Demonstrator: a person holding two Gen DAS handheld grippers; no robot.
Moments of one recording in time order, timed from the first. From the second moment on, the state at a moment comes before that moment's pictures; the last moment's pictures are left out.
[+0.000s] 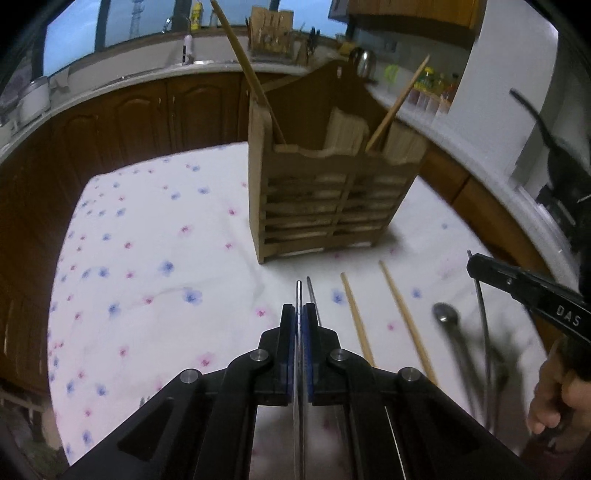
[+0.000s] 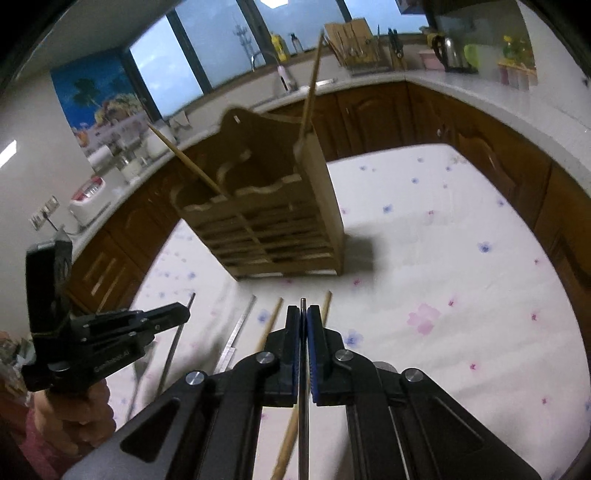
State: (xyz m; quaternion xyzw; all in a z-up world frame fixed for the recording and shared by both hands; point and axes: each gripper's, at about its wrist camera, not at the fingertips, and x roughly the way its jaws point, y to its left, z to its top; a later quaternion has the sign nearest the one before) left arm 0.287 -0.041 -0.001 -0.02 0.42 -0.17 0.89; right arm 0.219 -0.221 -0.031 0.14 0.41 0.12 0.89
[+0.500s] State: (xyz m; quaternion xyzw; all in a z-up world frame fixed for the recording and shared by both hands) left arm 0.187 0.004 0.084 -0.05 0.32 -0.19 0.93; right arm 0.177 -0.228 0.042 0.15 0.32 0.13 0.93
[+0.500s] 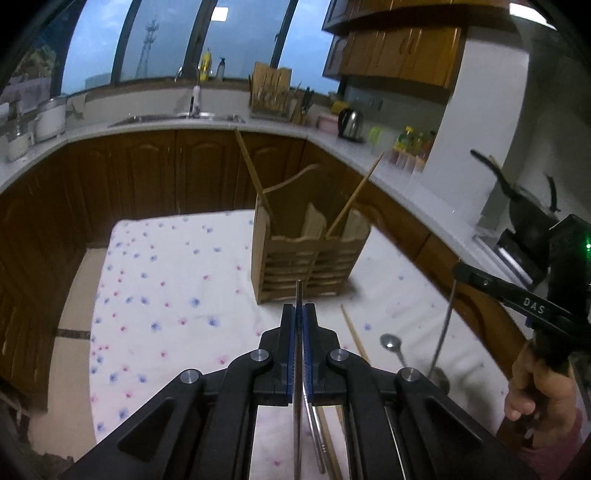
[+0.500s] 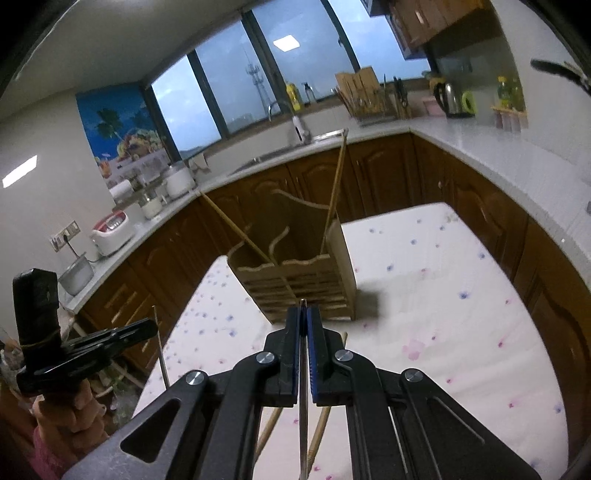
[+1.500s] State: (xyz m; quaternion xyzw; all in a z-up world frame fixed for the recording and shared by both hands) left arm 0.158 0.029 0.132 -0.07 0.25 -0.19 0.95; right arm 0.174 -0.238 0.096 0.15 0.23 0.12 0.95
